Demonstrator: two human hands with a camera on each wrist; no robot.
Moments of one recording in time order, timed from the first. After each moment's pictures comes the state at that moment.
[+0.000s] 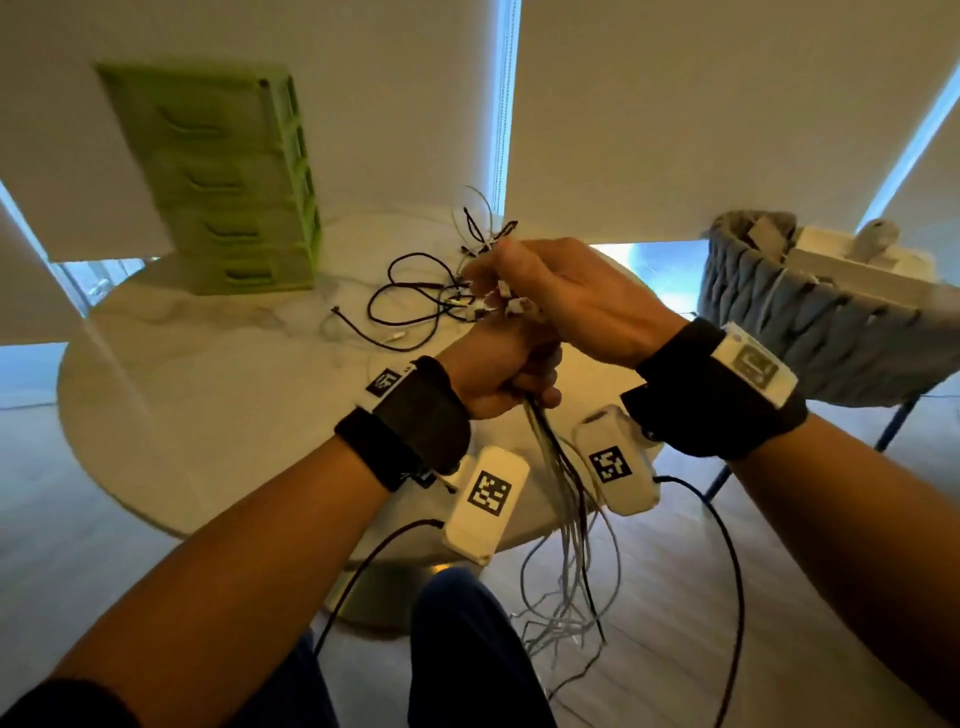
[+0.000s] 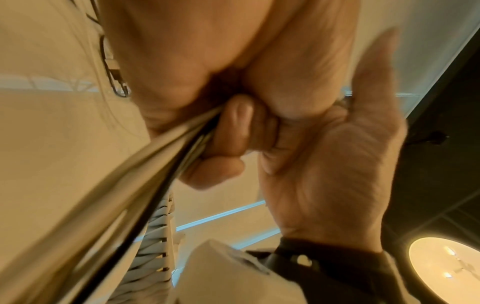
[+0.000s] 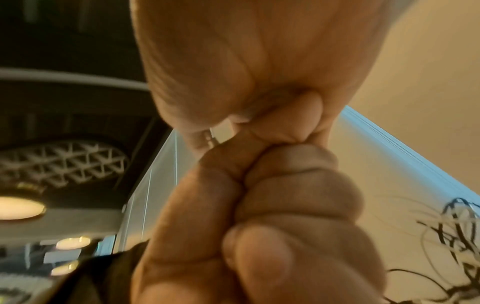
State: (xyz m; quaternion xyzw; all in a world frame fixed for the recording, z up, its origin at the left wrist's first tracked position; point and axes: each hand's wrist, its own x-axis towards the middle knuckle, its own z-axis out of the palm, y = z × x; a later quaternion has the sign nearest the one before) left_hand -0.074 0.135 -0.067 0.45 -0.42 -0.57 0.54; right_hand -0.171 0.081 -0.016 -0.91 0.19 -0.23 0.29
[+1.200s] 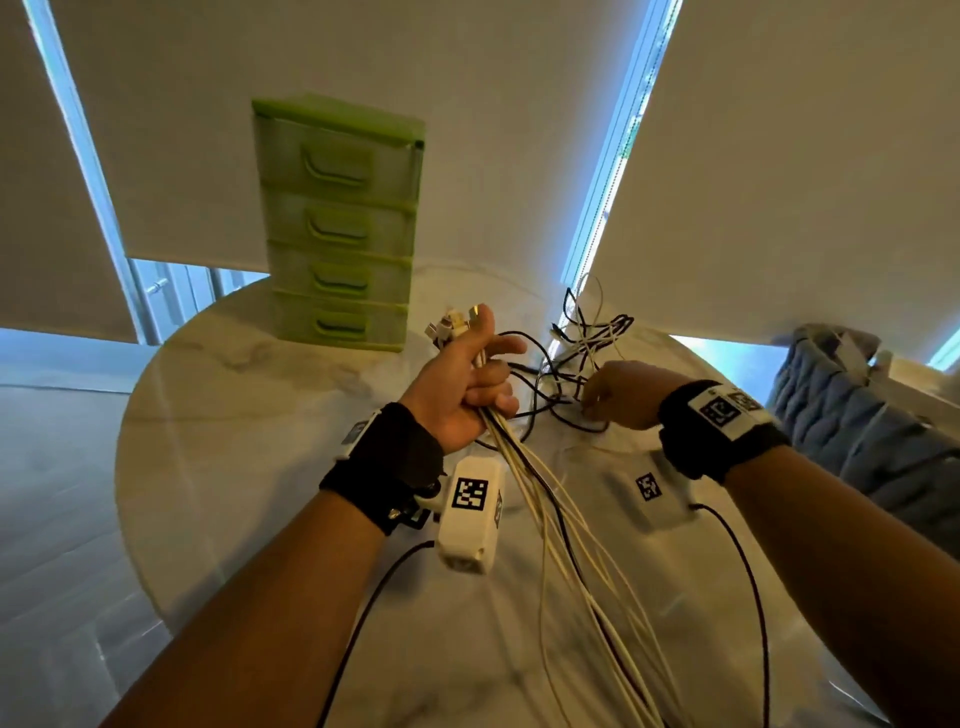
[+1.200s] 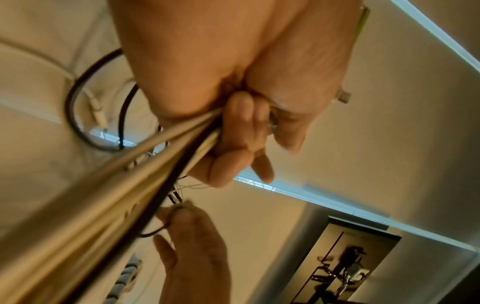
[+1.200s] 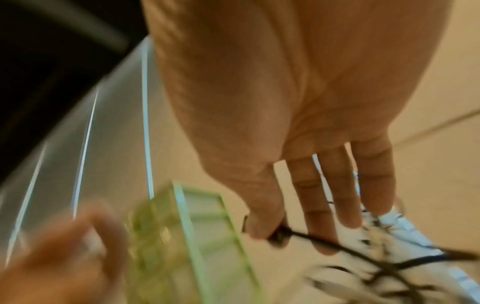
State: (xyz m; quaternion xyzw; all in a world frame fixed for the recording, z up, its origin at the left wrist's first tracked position) left_hand 0.108 0.107 -0.090 0.32 -0.24 -0.57 0.72; right_hand -0.033 -0.052 -0.064 -0.93 0.33 0.12 -0.01
